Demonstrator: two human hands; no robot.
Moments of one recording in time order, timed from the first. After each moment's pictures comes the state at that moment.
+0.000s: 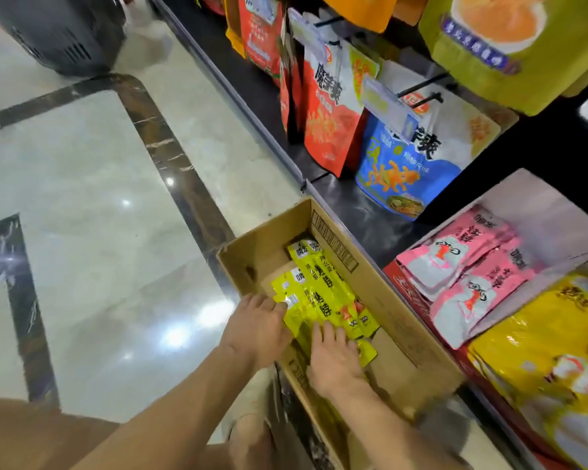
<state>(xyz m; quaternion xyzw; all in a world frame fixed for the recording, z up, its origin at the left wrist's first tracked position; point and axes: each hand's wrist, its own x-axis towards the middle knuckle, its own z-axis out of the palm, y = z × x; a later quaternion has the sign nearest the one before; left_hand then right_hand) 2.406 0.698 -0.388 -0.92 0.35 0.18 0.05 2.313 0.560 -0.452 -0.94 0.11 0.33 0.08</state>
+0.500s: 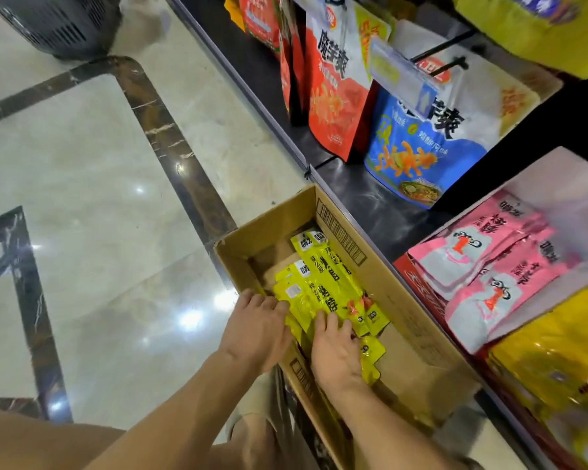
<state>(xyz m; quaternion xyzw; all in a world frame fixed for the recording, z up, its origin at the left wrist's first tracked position) 2.402 0.694 -0.400 -0.93 0.34 0.16 0.07 2.323 0.564 -0.478 -0.95 0.16 0.26 0.09</state>
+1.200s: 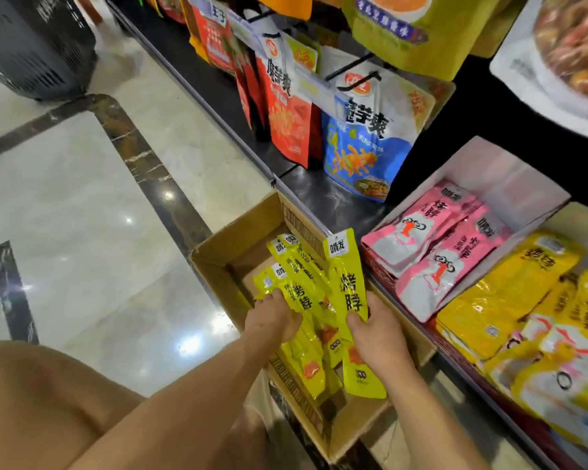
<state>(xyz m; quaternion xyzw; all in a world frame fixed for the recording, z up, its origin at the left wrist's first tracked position) 2.395 0.618 -0.429 -0.93 0.09 0.36 -0.05 2.276 0.466 -0.380 -0.78 0.34 0.05 0.53</state>
